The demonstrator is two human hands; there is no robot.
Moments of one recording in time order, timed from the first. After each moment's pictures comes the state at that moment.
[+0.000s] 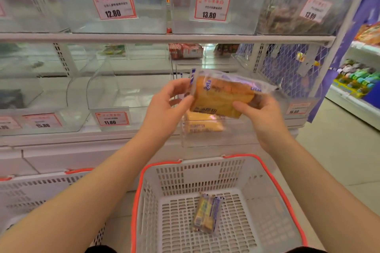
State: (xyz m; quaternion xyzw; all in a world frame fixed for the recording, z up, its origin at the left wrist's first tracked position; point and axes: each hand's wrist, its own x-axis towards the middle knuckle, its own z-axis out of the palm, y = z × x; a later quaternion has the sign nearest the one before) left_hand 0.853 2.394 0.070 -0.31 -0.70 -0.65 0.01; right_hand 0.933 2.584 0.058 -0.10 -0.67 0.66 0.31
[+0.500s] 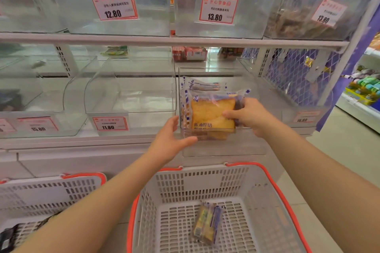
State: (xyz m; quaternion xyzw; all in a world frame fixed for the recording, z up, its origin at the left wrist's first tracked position) left_hand 0.821 2.402 -0.001 -0.22 -0.81 -0.54 -0.11; right_hand 0.863 2.617 0.053 -0.21 -0.78 0.58 0.09
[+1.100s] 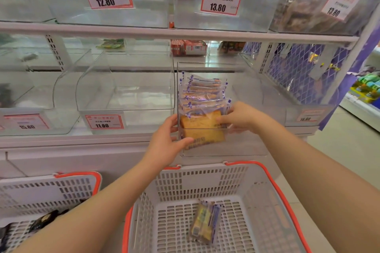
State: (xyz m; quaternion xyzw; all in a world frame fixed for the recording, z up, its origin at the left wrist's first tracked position) left_hand 0.812 2.405 -0.017 -0.23 -0.80 -0.55 -0.04; right_hand 0.842 2.609 0.051 -0.22 -0.91 0.34 -0.06
